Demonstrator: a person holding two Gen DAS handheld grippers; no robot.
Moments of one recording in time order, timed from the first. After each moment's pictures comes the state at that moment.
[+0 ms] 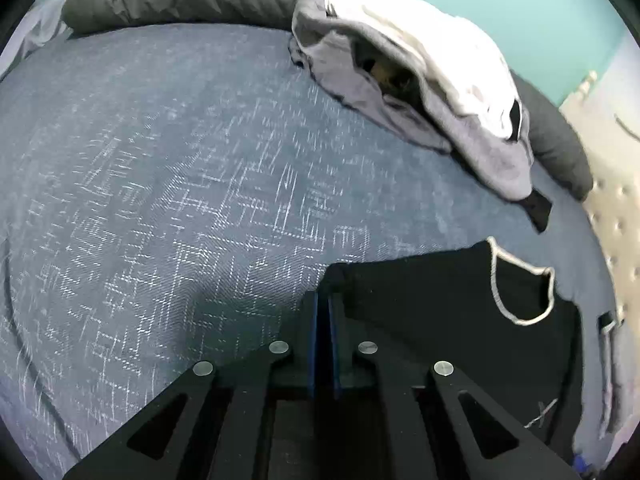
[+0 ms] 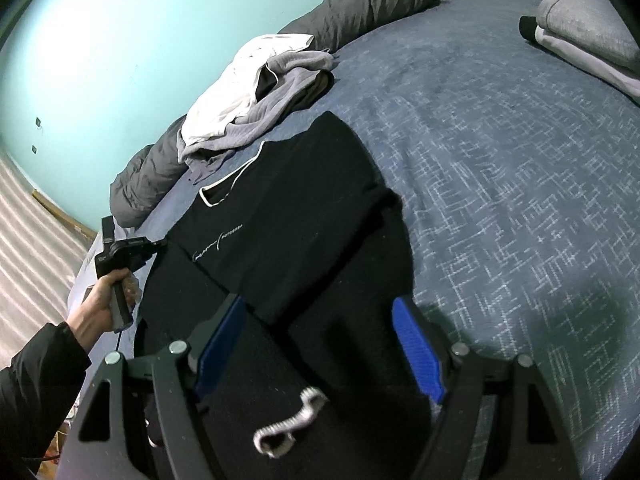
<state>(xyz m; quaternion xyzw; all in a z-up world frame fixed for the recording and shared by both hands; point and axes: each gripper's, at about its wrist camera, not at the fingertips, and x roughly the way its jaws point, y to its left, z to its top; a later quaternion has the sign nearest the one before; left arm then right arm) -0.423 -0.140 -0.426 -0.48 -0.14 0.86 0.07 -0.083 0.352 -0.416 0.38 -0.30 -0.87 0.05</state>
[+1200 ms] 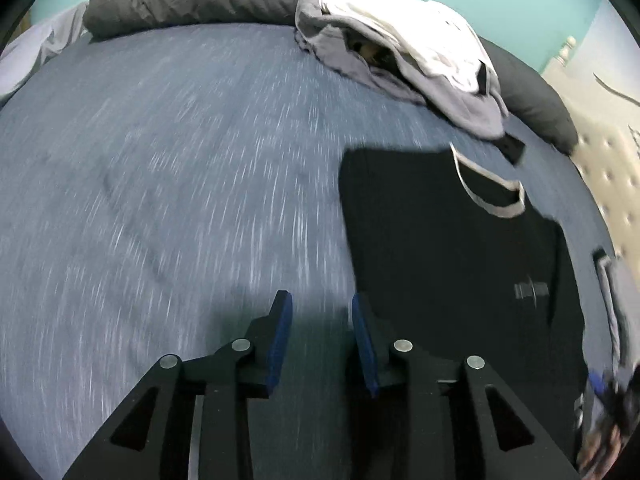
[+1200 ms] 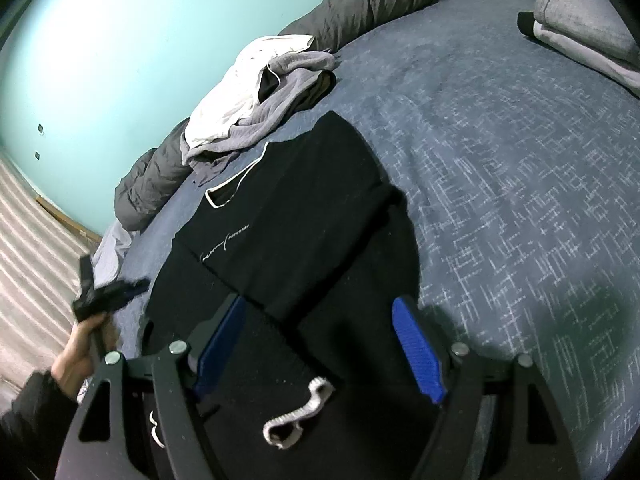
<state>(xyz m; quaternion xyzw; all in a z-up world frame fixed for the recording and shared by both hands) -0.279 -0.165 -0.397 -0.50 -0.10 0.86 0.08 -0.079 0.352 -0.415 0.37 -0.31 -0.87 0.06</state>
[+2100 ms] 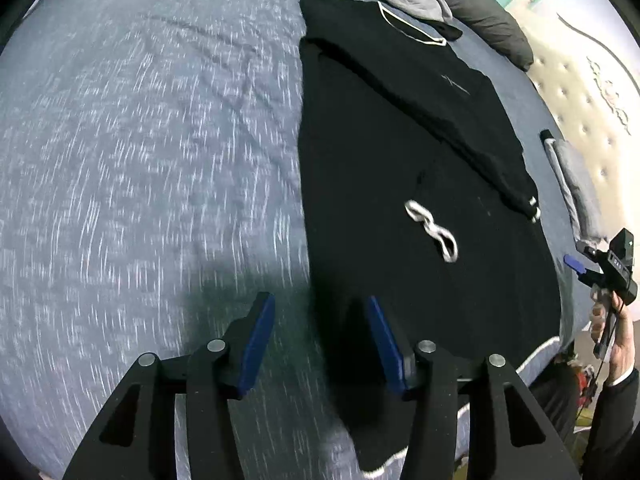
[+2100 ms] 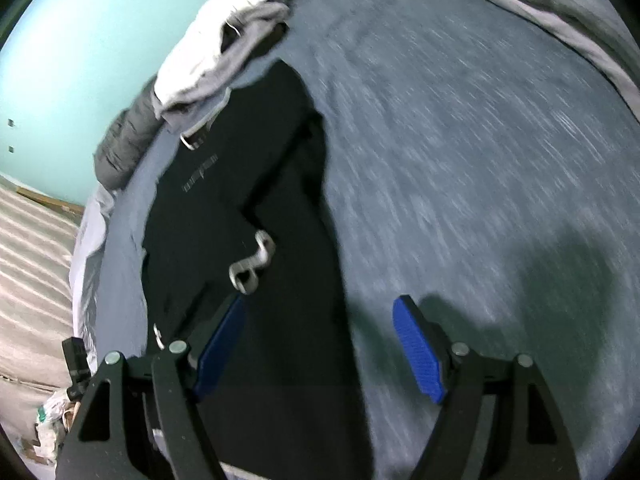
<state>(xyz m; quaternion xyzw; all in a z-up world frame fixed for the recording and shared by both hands) -0.044 -0.167 -0.401 -0.60 -0.11 0.77 0.15 0.018 0.397 -0.397 0.52 -0.31 -0.80 0.05</state>
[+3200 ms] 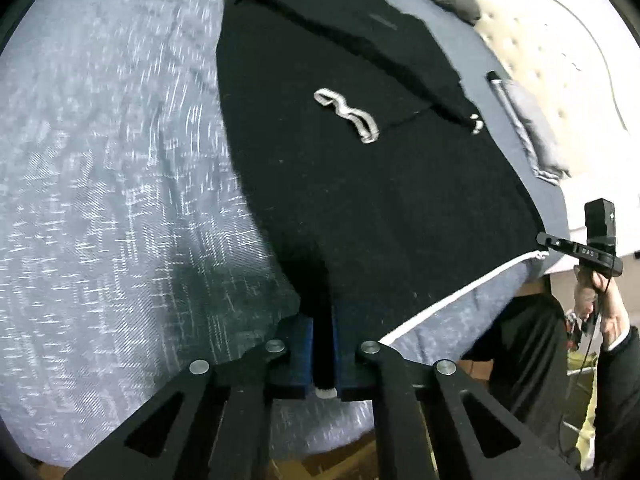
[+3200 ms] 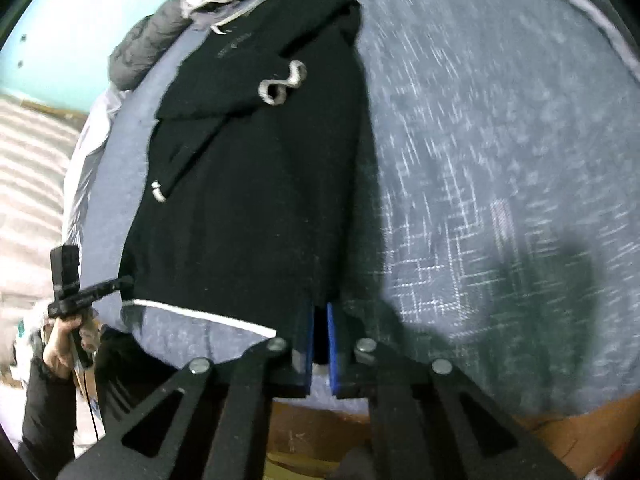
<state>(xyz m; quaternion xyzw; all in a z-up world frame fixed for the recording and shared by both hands) 0.037 -0.133 -0.401 -0.62 -0.10 0.74 0.24 0.111 0.336 -0.385 0.59 -0.21 -0.77 0.12</state>
